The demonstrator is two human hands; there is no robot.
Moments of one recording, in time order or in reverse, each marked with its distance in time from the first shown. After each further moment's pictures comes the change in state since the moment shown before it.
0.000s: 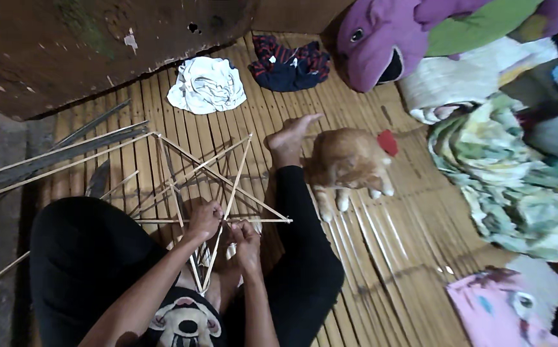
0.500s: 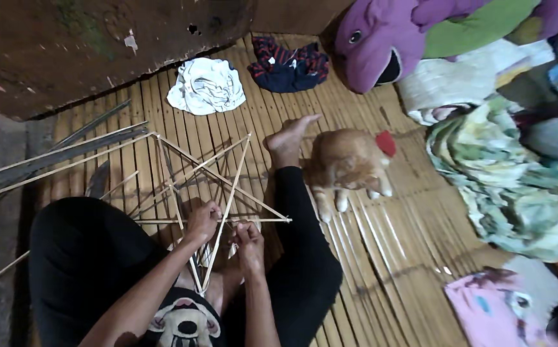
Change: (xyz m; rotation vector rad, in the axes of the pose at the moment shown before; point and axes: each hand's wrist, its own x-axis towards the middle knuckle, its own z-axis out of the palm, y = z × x) left_hand -0.003 -0.011 0.005 -0.130 0.068 0.014; right_hand 0.003 0.011 -0.004 0.253 0.064 0.005
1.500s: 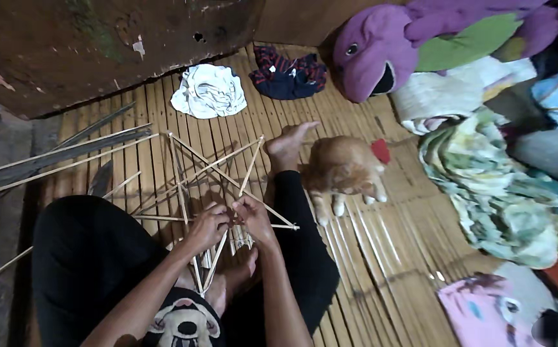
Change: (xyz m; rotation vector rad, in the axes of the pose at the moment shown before) left_hand -0.011 -0.013 0.002 0.139 0.036 0.651; right_hand 0.051 -0.070 0.012 -0.509 -0.375 -0.078
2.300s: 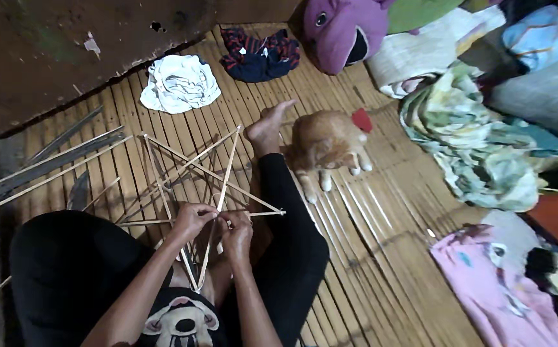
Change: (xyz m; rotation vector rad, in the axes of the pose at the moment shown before) left_hand 0.009 0.006 -0.009 -0.283 -0.047 -0.404; right_hand -0.053 0.043 0.048 -0.384 0.517 -0.094
